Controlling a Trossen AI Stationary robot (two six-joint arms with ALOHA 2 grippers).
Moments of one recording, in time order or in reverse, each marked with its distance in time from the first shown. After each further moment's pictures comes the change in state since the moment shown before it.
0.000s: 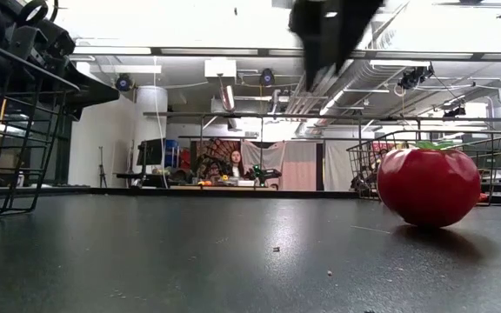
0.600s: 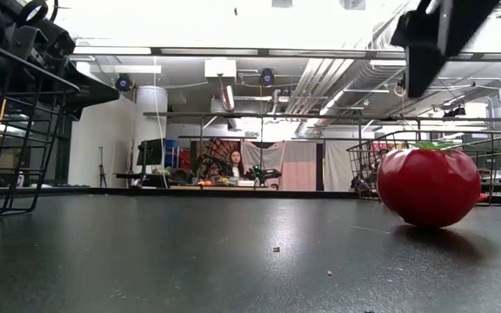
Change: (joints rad) left arm 0.000 0.000 0.000 0.000 0.000 0.000; right arm 0.136 -0.466 -0.682 0.406 -0.054 0.502
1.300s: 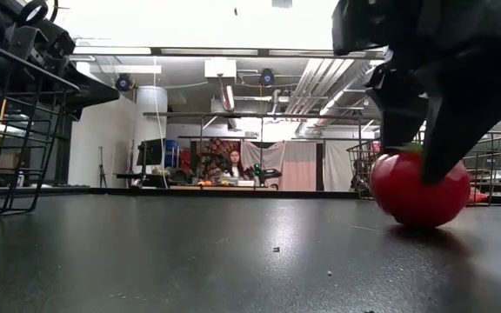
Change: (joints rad) left arm 0.000 0.000 0.000 0.000 0.000 0.000; right arm 0.013 0.238 0.004 0.009 0.127 -0.180
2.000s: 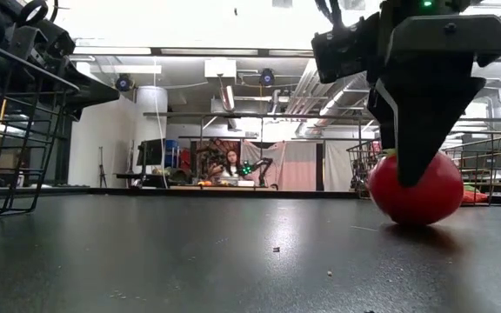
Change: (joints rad) left arm 0.000 0.000 0.000 0.000 0.000 0.000; right arm -0.084 0.035 0.000 -0.022 -0.135 0.160
